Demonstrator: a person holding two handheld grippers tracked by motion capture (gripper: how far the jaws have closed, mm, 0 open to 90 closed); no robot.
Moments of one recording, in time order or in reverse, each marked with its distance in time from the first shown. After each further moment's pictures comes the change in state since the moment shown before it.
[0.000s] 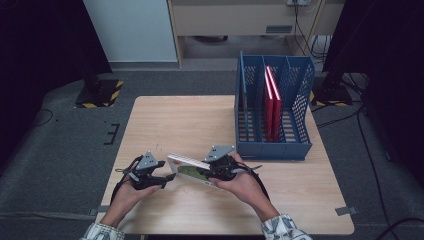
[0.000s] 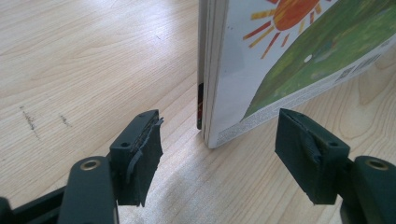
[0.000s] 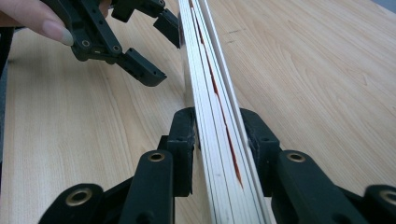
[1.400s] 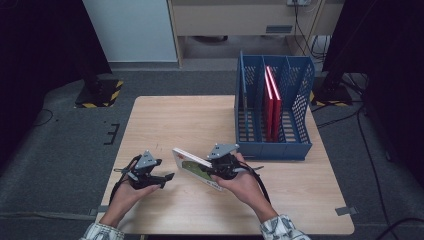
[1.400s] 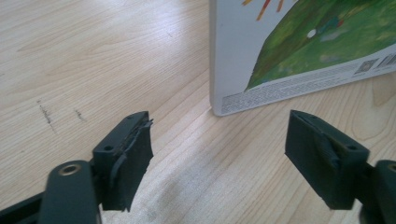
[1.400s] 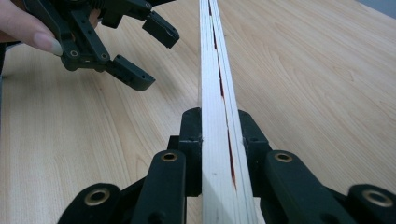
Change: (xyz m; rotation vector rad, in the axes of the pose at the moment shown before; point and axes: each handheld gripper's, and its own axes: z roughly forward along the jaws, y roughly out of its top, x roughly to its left) left arm 0.004 -0.001 -0.002 0.005 0.036 -0.018; right arm -0.004 -0.001 -0.005 -0.027 -0.030 0.052
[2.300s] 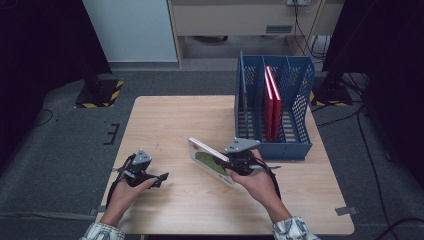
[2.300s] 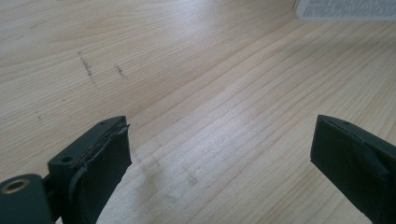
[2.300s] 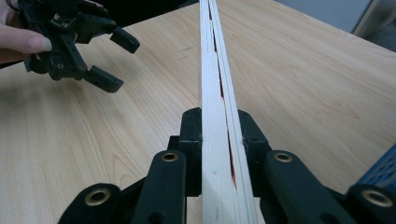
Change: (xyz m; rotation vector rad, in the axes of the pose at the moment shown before) left arm 0.017 -0.011 0.001 0.082 0.089 -0.096; right arm -0.022 -0.007 -0.040 -0.061 -0.085 0.070
